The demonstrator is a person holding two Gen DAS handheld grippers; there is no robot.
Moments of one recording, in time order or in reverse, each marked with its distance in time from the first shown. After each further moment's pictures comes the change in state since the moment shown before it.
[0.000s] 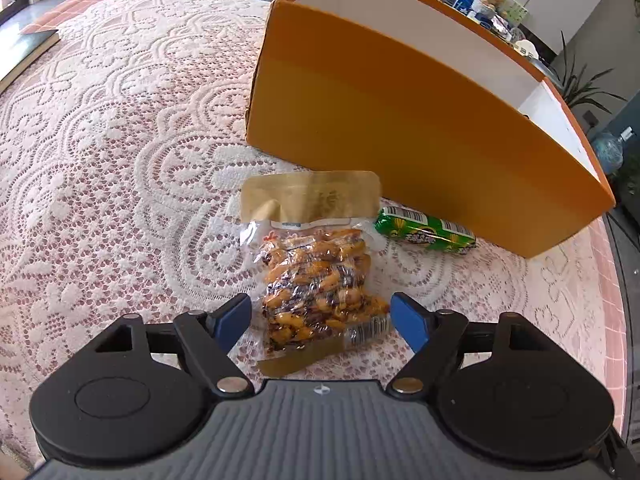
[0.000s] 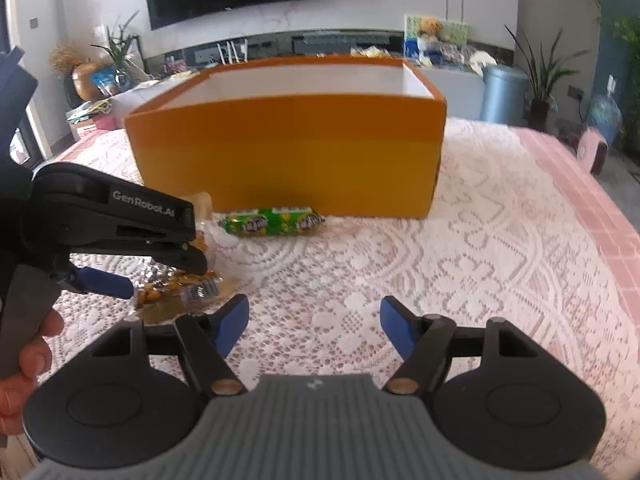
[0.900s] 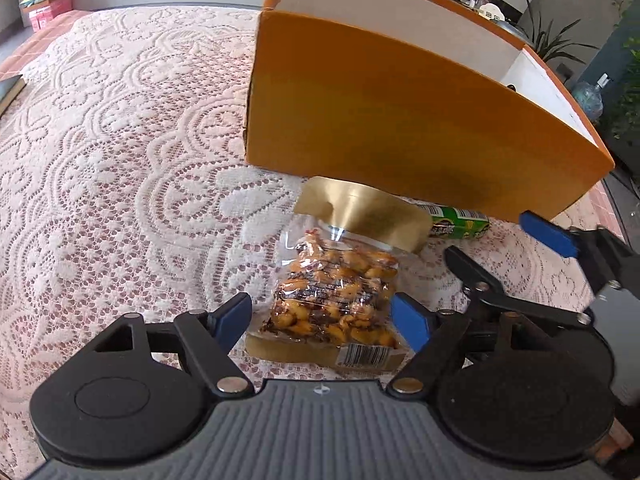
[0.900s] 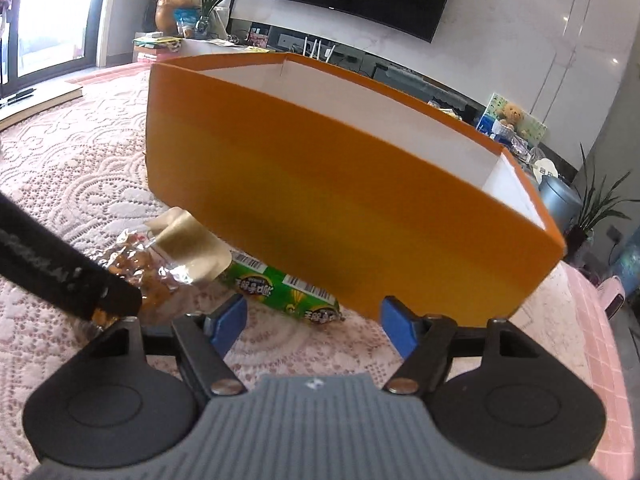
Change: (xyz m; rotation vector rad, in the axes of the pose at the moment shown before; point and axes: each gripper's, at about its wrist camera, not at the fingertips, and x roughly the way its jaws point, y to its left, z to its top) left arm 0.002 0.012 0.015 0.184 0.031 -0.018; right arm 0.080 0.029 0.041 -0.439 -0.072 0.015
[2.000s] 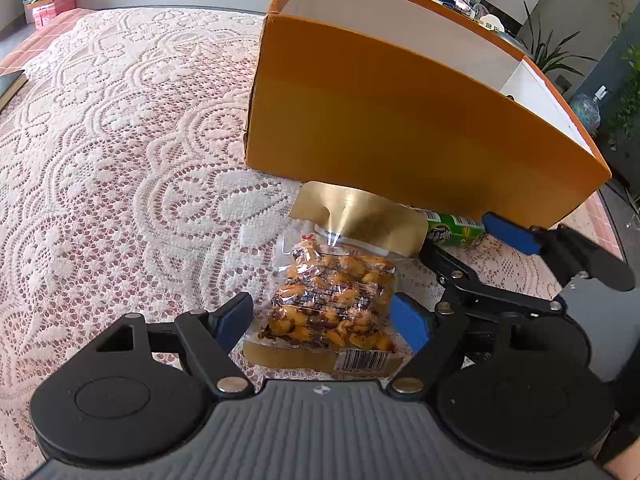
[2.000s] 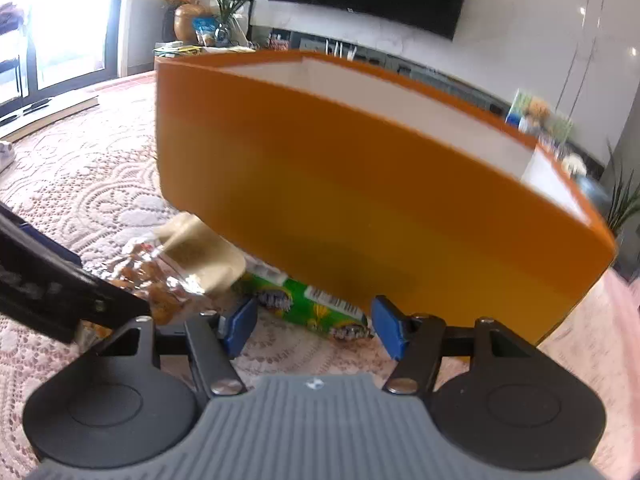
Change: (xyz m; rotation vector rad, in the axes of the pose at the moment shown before) left arm 0.002 -0.002 -0.002 -0.033 -0.022 -0.017; right arm 0.013 0.001 0.001 0.026 -0.007 0.099
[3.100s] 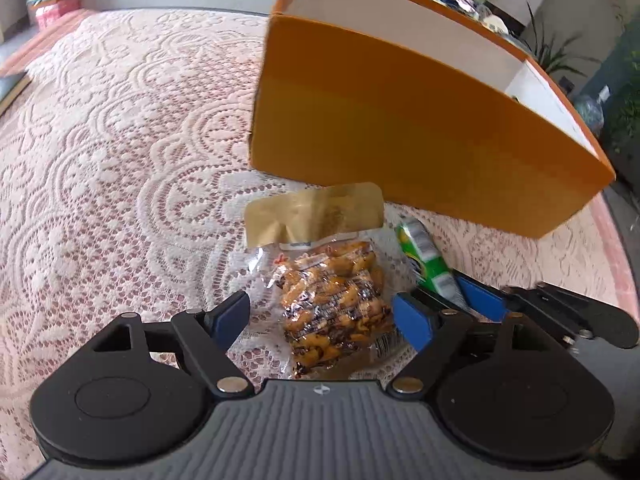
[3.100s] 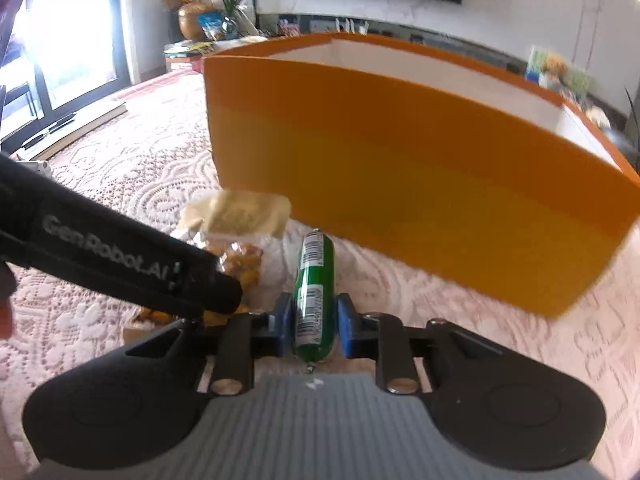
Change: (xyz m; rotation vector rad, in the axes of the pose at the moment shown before) left arm -0.001 -0.006 -0.001 0.014 -0.004 0.016; right arm -0.018 0.029 -0.002 0.112 0.075 0.101
